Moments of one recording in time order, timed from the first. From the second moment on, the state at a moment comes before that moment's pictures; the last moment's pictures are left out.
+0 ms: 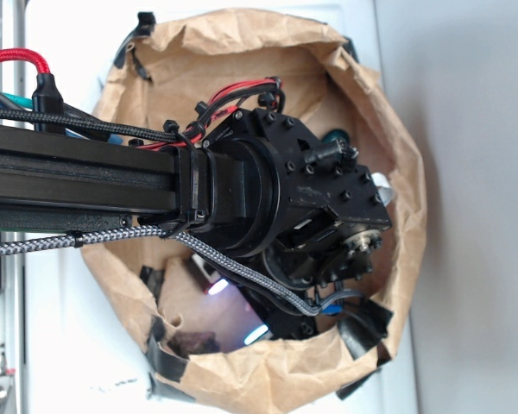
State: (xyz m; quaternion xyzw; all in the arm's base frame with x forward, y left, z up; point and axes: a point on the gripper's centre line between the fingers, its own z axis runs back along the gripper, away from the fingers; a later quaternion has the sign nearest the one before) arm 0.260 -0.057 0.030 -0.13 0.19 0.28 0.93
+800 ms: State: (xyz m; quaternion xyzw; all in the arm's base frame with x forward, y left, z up) arm 0.253 -0.061 0.032 -0.15 0.16 0.27 0.94
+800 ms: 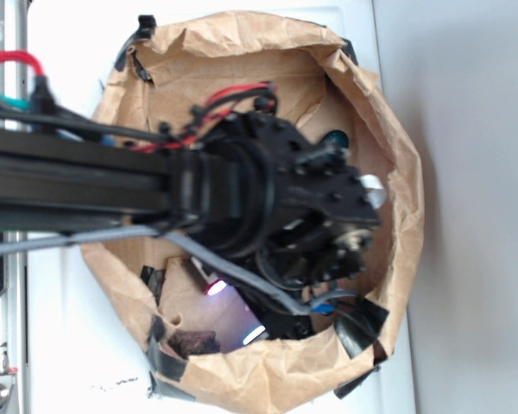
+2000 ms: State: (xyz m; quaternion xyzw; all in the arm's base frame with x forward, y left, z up) arm 0.226 -0.074 0.040 -0.17 0.18 0.26 0.93
